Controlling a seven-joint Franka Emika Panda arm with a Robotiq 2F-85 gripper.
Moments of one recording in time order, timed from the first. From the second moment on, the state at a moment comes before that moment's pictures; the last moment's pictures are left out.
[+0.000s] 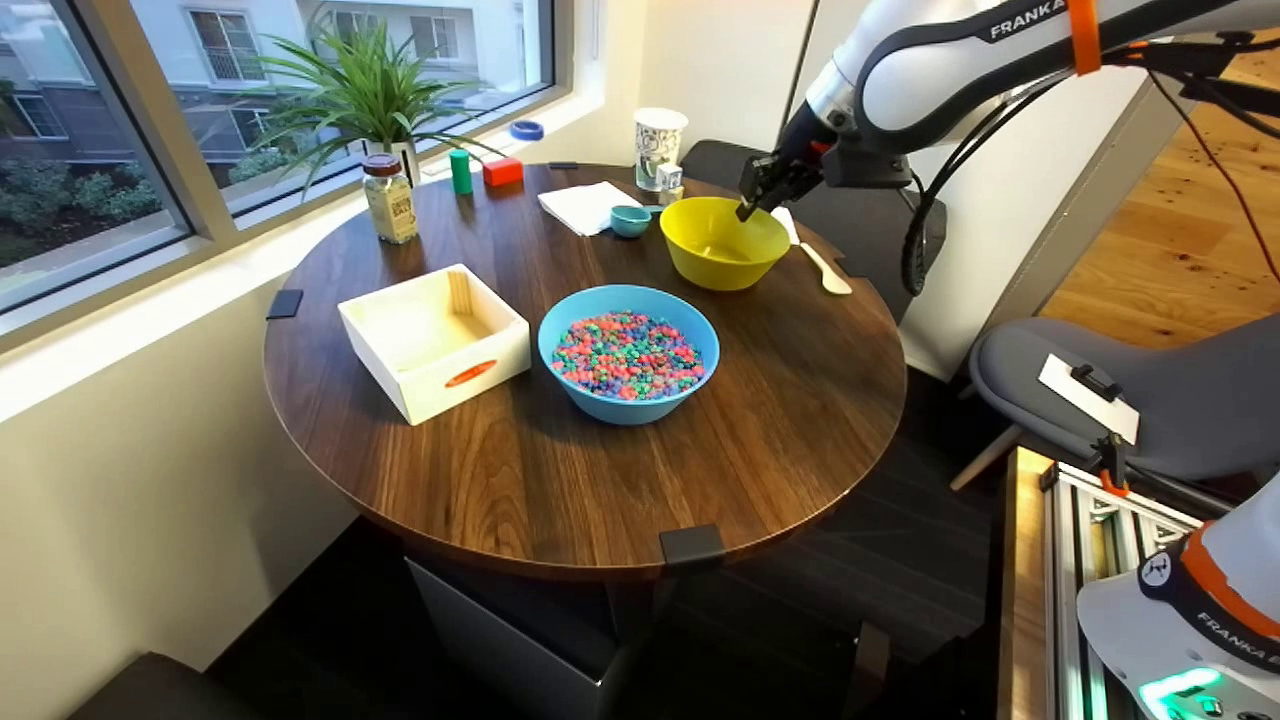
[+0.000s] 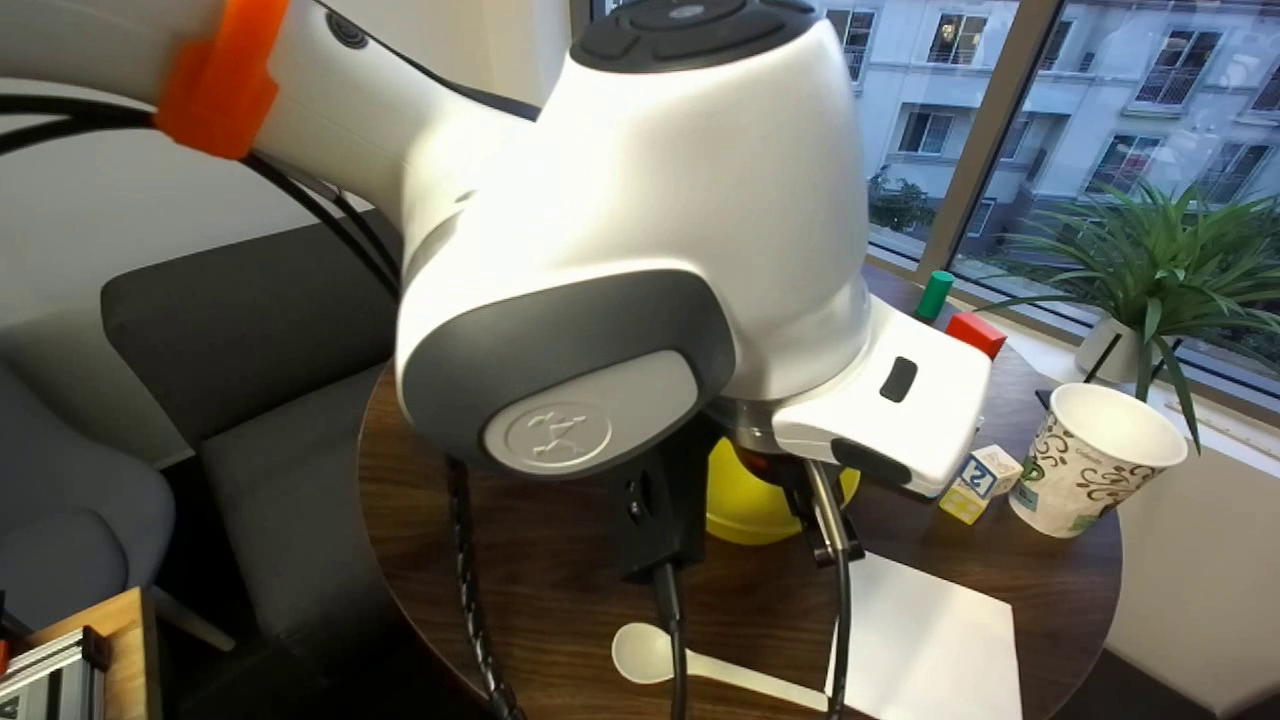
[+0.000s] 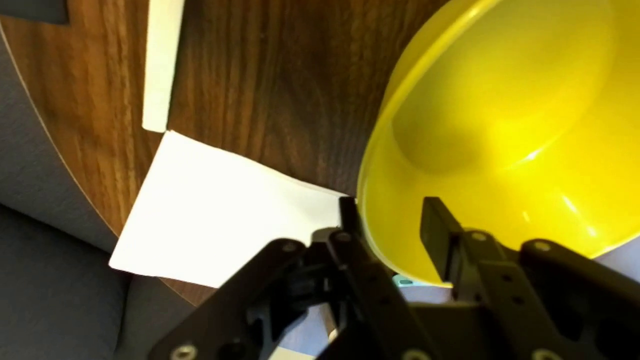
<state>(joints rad) -0.18 0.06 -0.10 -2.20 0.11 2.69 0.15</state>
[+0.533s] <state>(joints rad) -0.17 0.06 -0.10 -2.19 0.17 2.70 0.13</state>
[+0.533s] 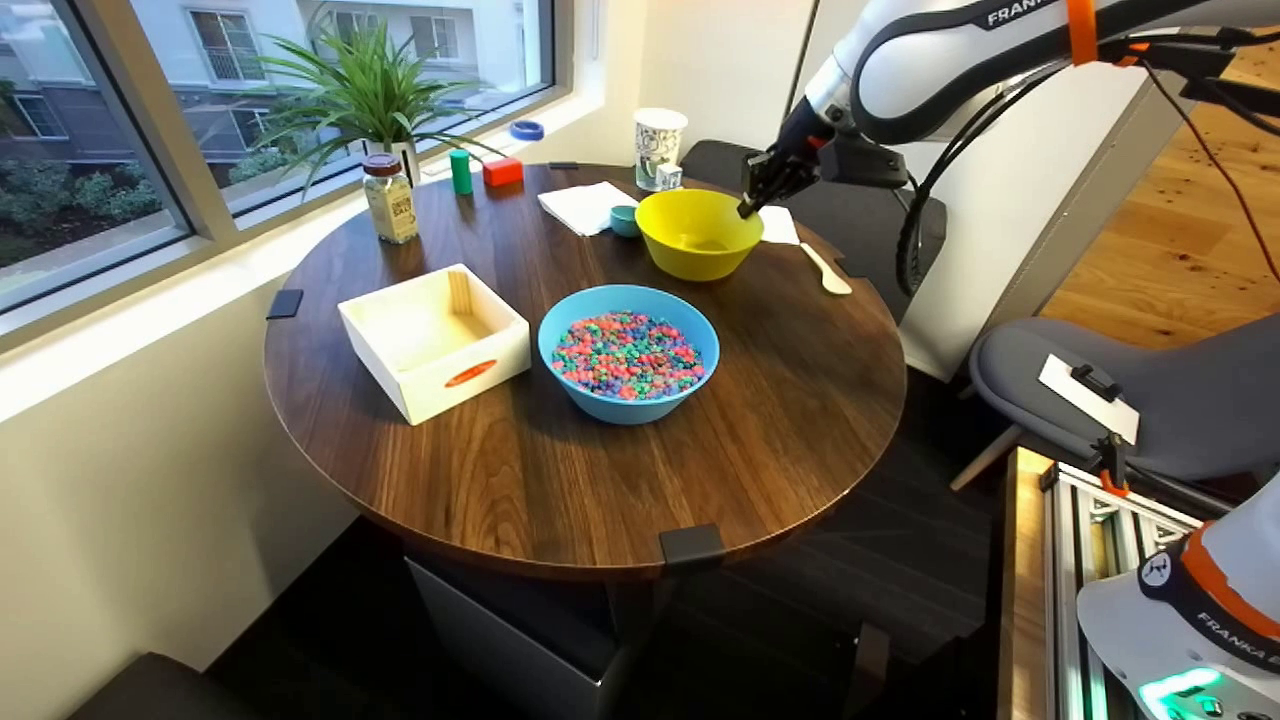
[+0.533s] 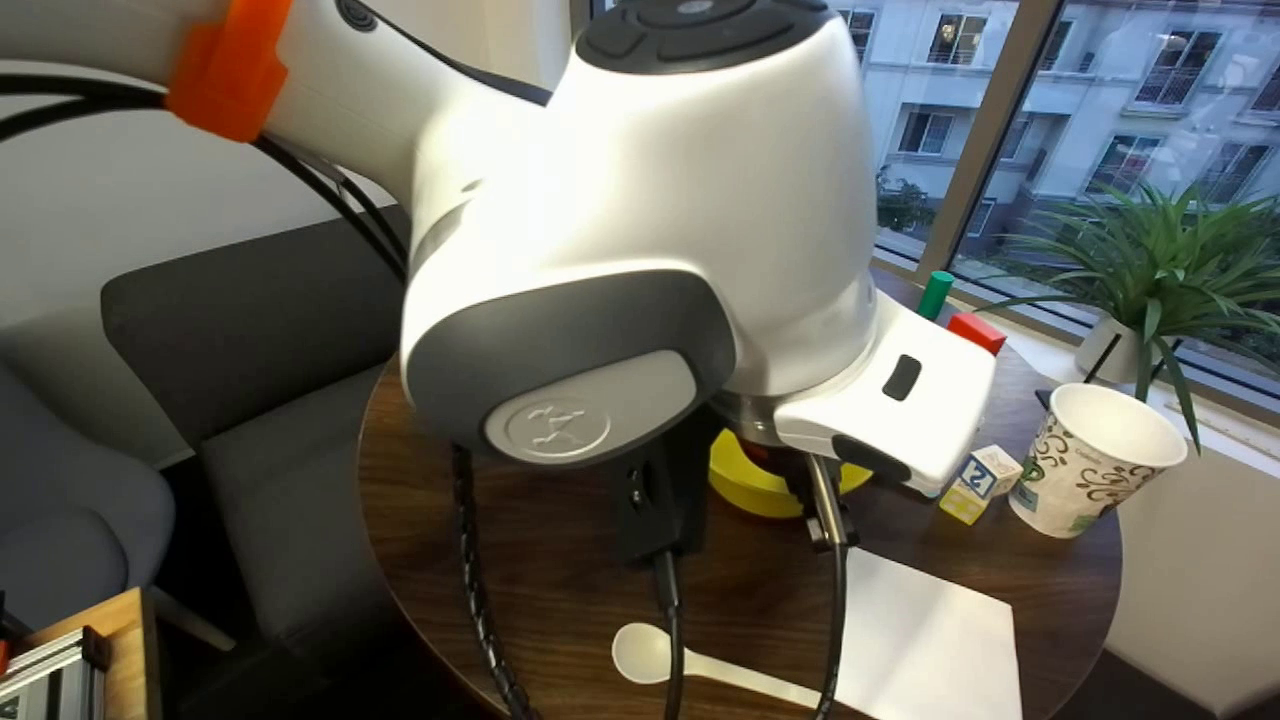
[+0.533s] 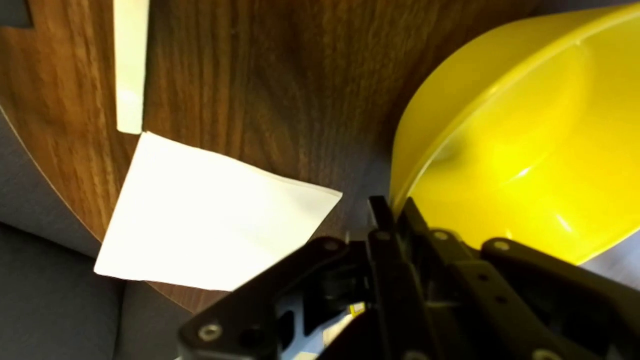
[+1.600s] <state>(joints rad) -0.13 -0.09 -0.09 -2.19 -0.35 2.58 0.09</state>
